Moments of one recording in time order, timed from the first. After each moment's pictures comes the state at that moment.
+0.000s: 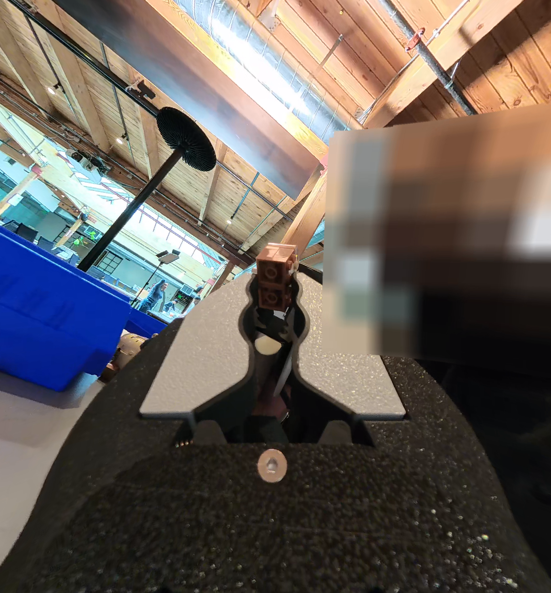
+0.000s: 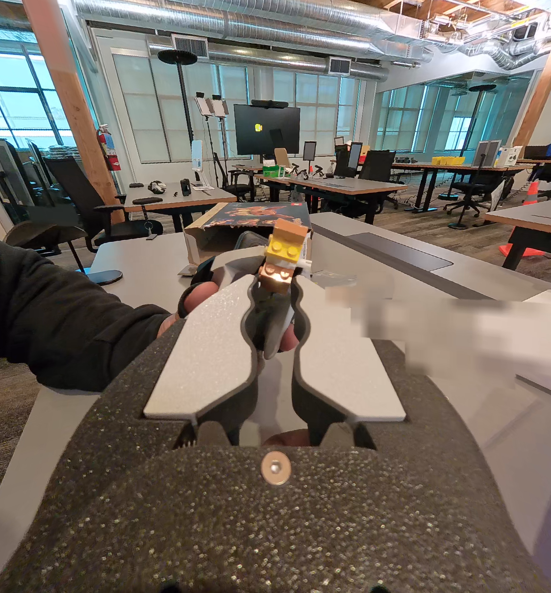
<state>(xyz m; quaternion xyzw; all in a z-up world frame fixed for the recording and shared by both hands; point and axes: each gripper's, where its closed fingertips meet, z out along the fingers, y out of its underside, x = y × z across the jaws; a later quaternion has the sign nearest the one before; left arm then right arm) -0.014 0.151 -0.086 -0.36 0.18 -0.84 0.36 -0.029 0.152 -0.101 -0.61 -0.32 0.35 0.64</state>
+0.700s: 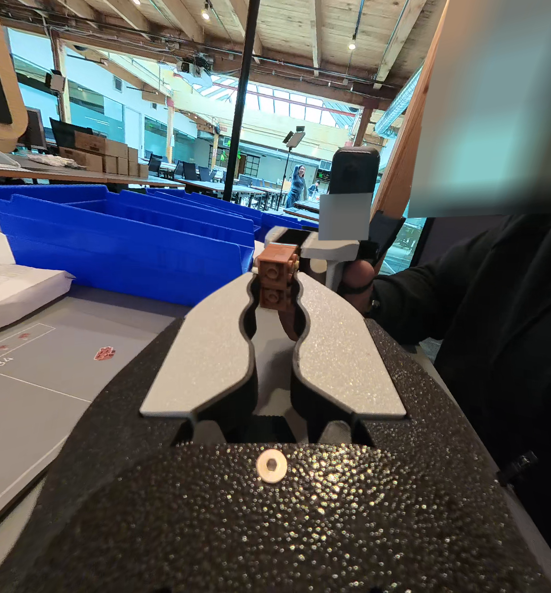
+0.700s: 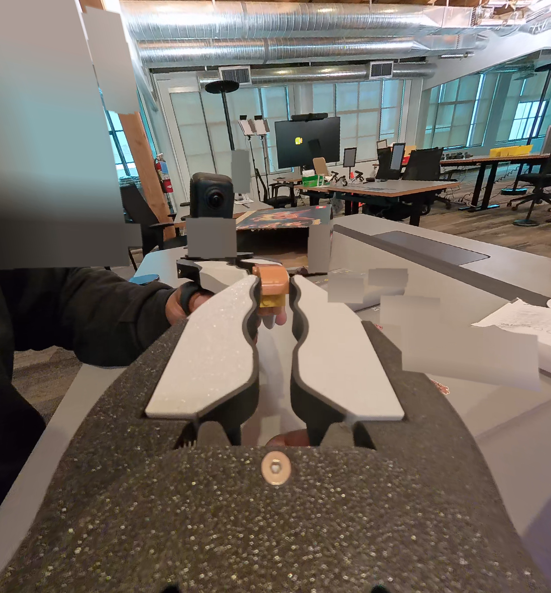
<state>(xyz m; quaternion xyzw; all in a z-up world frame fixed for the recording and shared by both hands) 0.001 0.162 -0.125 -0.52 0.39 -0.58 0.49 0.003 0.163 -0.109 -0.59 -0.32 0.43 0.61</state>
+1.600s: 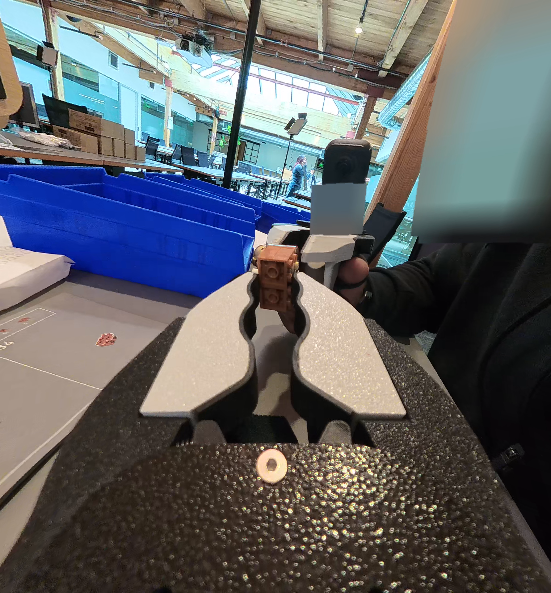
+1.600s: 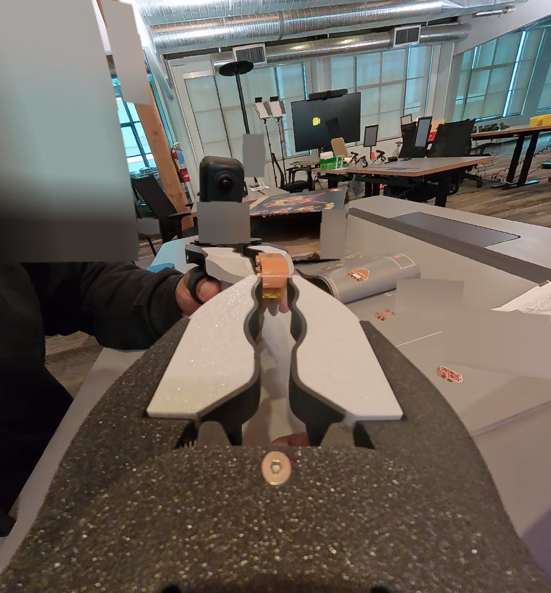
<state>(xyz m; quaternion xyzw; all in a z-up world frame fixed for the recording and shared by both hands) -0.002 0.165 -0.131 -0.54 0.39 -0.58 0.47 0.006 0.163 -0.119 -0.60 -0.34 0.45 0.57</state>
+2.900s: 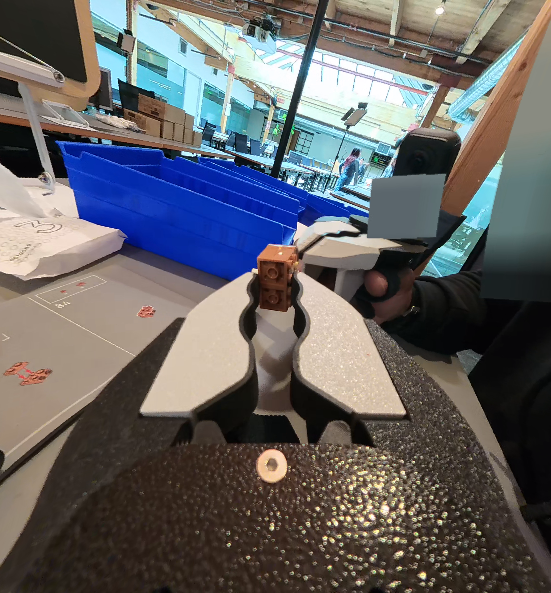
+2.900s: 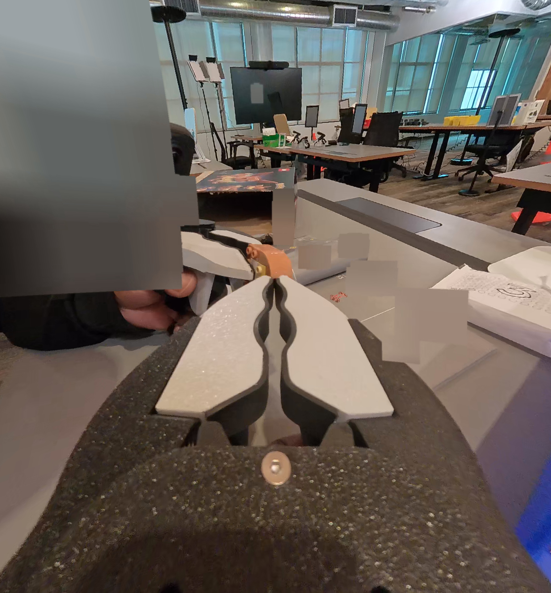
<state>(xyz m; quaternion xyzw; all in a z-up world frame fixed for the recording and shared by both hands) -0.003 0.183 -0.142 -0.60 0.34 -0.53 0.49 0.010 0.178 -0.131 -0.64 -0.32 0.35 0.60</state>
